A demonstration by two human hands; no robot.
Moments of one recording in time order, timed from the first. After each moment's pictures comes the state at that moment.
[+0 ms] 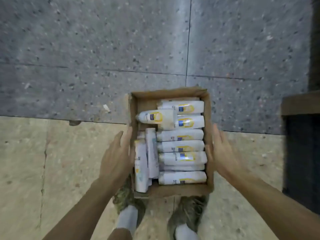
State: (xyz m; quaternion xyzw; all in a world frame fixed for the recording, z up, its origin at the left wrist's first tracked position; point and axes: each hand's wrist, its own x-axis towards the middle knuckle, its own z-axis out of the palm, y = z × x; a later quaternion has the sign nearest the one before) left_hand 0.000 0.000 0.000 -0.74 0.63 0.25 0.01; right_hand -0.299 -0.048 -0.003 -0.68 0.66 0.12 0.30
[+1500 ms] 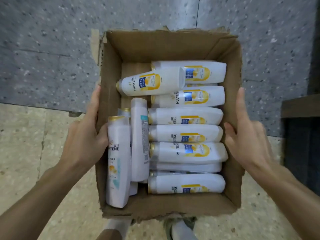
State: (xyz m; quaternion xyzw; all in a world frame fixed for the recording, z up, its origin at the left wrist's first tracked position) left_hand 0.042 -0.039 0.091 -0.79 0.52 0.31 -0.13; right_hand -0.279 -0.087 0.087 -0.66 0.70 0.01 0.28
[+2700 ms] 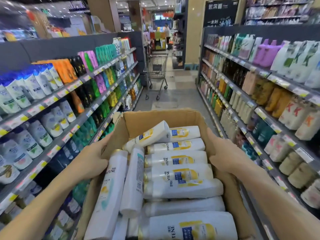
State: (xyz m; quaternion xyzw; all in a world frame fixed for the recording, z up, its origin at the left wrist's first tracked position) left_hand 0.194 -0.567 0.899 -0.70 0.66 0.20 -0.18; right_hand -0.161 -0.600 0.902 -0.74 0.62 -0.13 0.21
